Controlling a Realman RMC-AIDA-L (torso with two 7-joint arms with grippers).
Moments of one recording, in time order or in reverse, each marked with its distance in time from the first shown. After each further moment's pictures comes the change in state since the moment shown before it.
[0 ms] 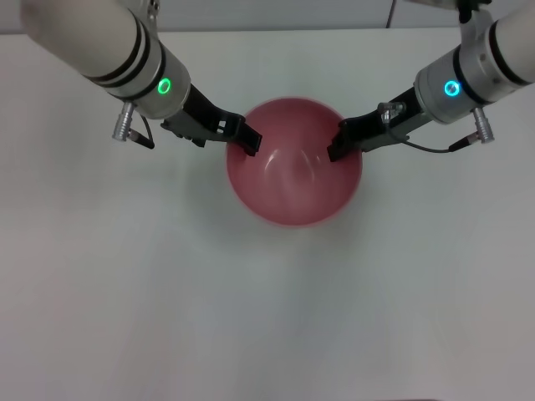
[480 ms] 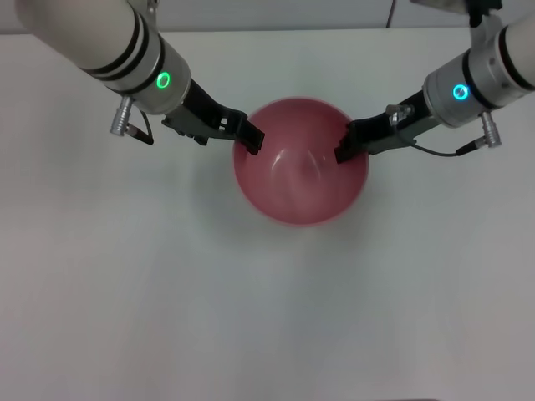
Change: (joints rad) left arm 0.000 0.004 -0.012 0.040 -0.008 -0.048 0.002; right arm -0.021 -0.006 0.015 0.001 0.001 -0.002 0.002
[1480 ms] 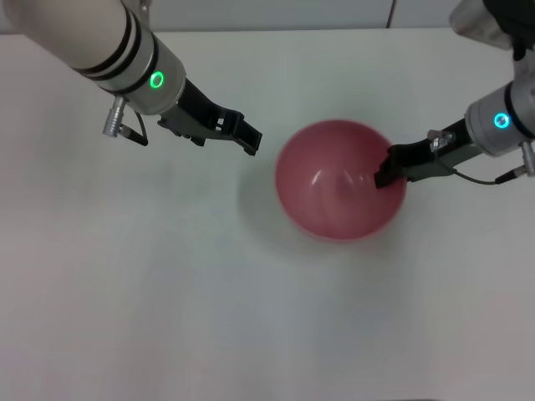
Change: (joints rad) left arm 0.028 0.000 -0.007 0.054 0.003 -0.032 -0.003; right arm -0.093 -0.034 0.000 0.009 -0.008 0.008 0.031
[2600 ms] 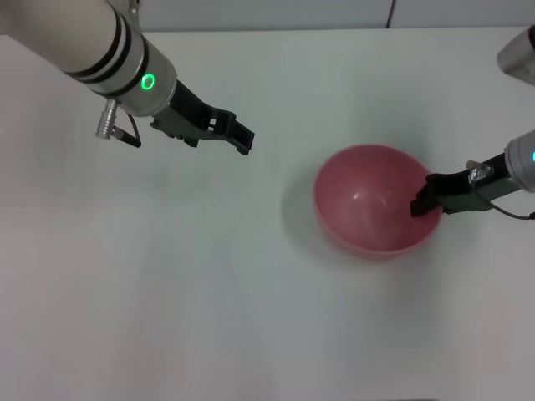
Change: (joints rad) left arm 0.013 0.000 -0.021 -0.011 0.005 0.010 0.007; right arm -0.097 -0.029 0.034 0.035 -0.004 -0.022 0.015
